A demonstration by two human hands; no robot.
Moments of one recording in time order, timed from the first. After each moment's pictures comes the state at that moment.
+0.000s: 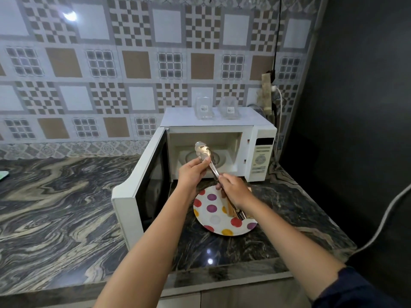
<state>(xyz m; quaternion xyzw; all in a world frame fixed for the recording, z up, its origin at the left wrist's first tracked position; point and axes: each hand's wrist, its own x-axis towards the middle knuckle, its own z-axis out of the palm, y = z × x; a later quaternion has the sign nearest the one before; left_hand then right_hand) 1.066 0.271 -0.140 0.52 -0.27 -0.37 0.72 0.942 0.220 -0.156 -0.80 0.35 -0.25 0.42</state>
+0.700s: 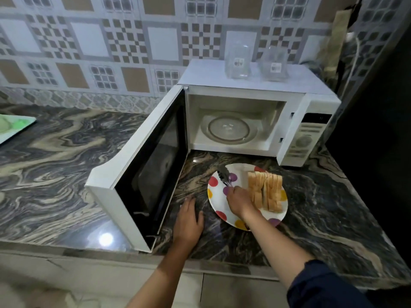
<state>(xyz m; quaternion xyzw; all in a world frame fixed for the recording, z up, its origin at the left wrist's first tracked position) 1.076 0.298 -0.353 0.88 -0.35 -0.11 0.31 0.995 0.161 -0.283 -0.84 0.46 -0.02 0.30</state>
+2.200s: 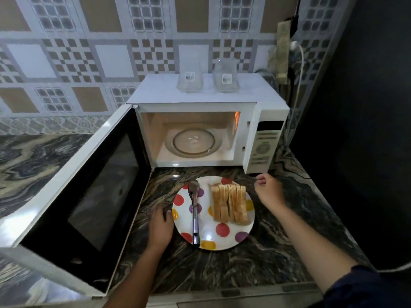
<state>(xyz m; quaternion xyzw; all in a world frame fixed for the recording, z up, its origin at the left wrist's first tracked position) 1.094 0.236 -0.340 0.85 -0.26 -0.14 0.43 0.900 0.027 -0.264 -0.73 0.55 -0.26 0.30</state>
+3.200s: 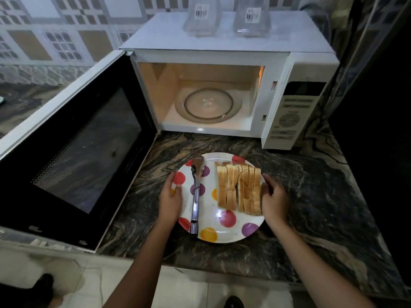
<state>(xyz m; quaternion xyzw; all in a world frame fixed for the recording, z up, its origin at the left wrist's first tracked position) 1.051 0.212 -0.342 0.79 -0.15 -0.17 0.57 0.884 0.044 -0.347 -0.67 0.53 -0.30 0.42</state>
